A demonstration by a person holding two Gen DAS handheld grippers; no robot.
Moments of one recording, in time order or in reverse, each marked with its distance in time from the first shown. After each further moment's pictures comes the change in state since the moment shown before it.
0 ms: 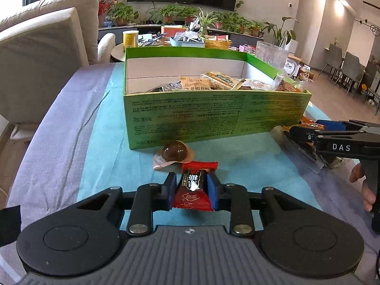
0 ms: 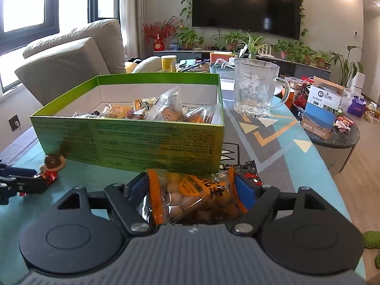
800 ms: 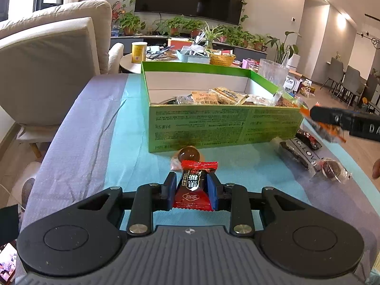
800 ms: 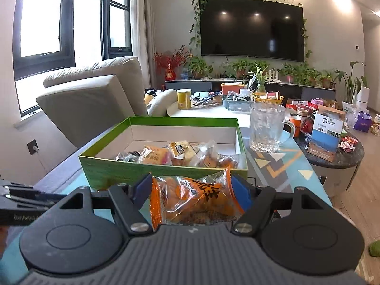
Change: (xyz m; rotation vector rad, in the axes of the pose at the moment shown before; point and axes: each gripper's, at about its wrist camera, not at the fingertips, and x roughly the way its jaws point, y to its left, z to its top) left arm -0.033 0.011 -0.008 -0.031 -0.064 0.006; right arm -0.058 0.025 0.023 0.019 -0.143 0.065
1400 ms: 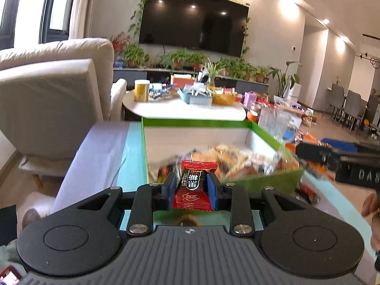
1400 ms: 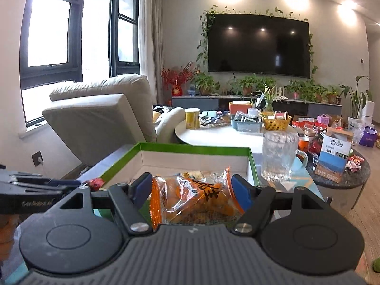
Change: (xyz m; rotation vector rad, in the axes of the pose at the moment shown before) left arm -0.001 -0.005 0.061 -0.011 -0.179 0.016; right arm 0.007 0.015 0.027 -0.021 -0.085 0.027
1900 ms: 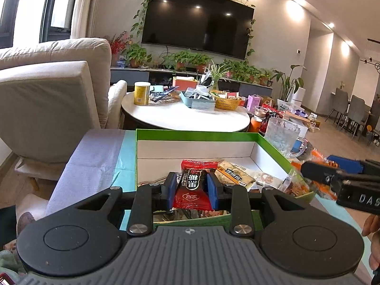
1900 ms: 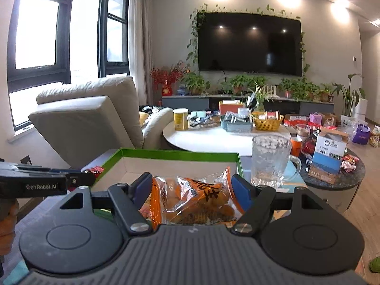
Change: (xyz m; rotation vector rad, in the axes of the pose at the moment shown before) left arm 0.037 0.001 0.021 -0.026 0.008 0.010; right arm 0.025 -0.018 0.006 0.015 0.017 -0.048
